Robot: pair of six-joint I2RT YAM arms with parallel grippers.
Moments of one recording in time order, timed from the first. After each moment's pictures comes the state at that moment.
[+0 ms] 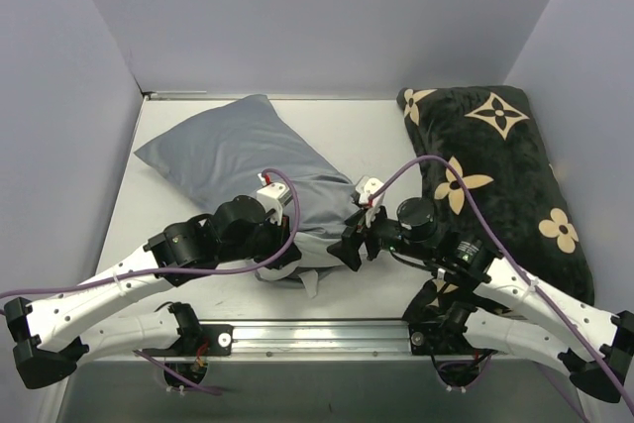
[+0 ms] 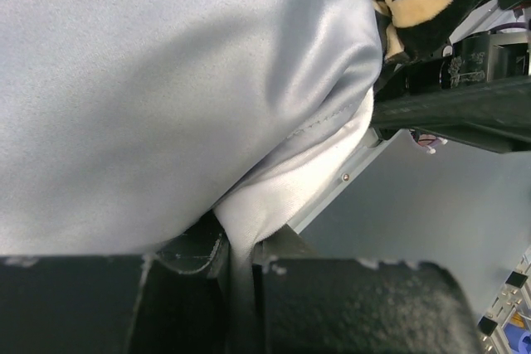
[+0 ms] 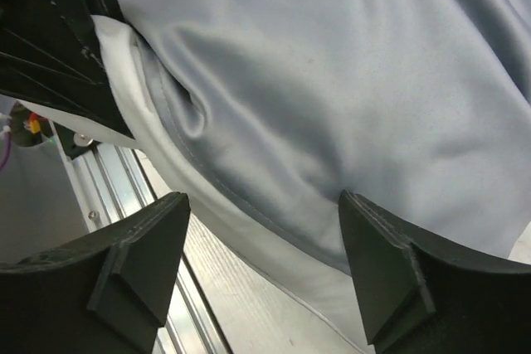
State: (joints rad) left arm -1.04 0.95 1.00 -0.68 -0.01 -0.63; right arm 0.92 0.85 0.77 -0.29 -0.15 0.07
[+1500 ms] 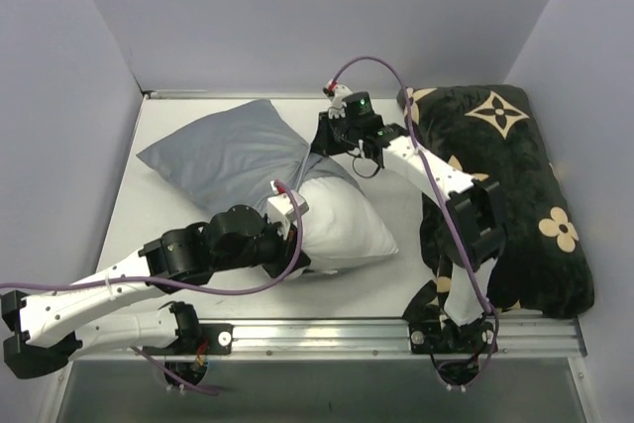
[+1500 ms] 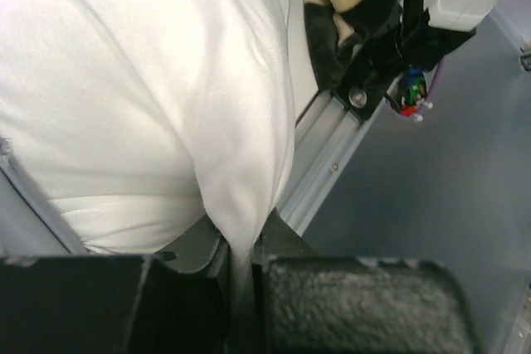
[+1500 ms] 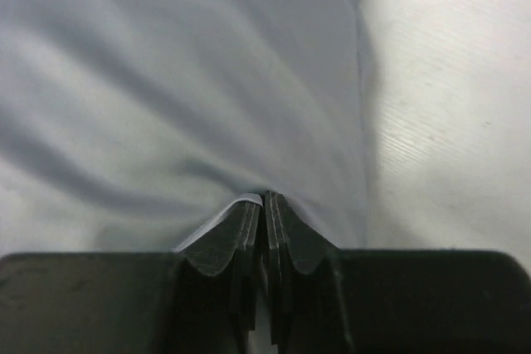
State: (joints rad) left arm -1.17 0.91 1.00 -0.60 0.02 -0.47; right arm 0.53 1.85 1.49 -0.22 -0.27 0.28
